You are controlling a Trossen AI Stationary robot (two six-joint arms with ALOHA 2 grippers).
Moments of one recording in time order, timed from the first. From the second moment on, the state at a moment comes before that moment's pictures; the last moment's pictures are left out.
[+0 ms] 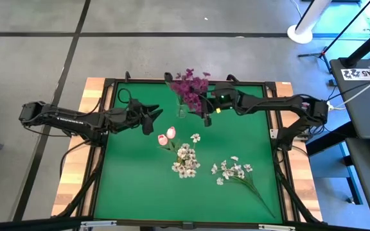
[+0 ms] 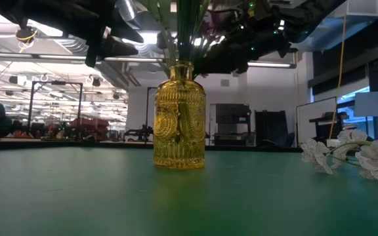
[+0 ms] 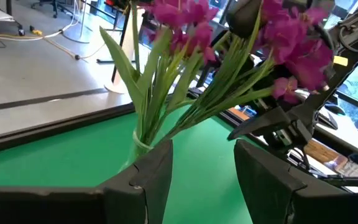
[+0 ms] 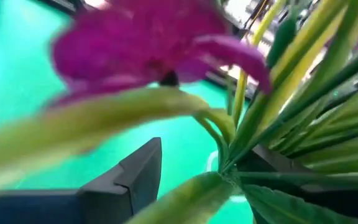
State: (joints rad) left arm 0.01 0.94 0.46 0.32 -0.56 -0.49; right arm -0.33 1.56 0.96 0.26 -0.31 -0.58
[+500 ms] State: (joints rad) left arm 0.01 0.94 0.46 0.31 -0.56 -0.48; right arm -0.33 1.58 0.98 0.13 -0.28 -0.58
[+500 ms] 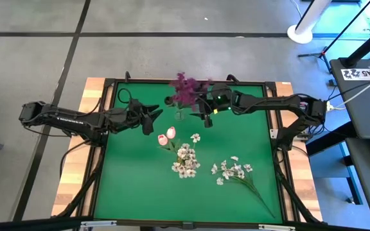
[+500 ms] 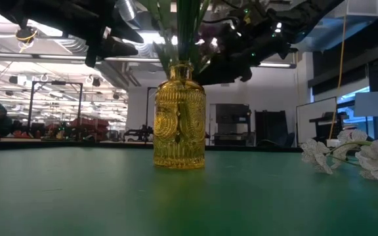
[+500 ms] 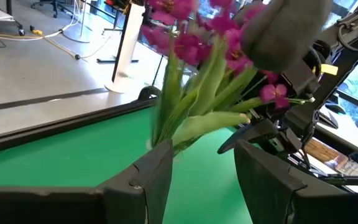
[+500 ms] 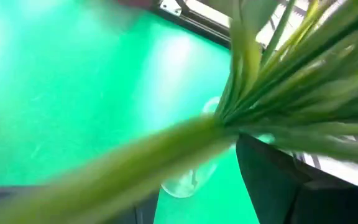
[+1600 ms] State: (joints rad) left arm 0.00 0.93 0.46 0.21 -0.56 -0.49; right arm -0.30 1.58 1.26 -0.62 -0.06 -0.44
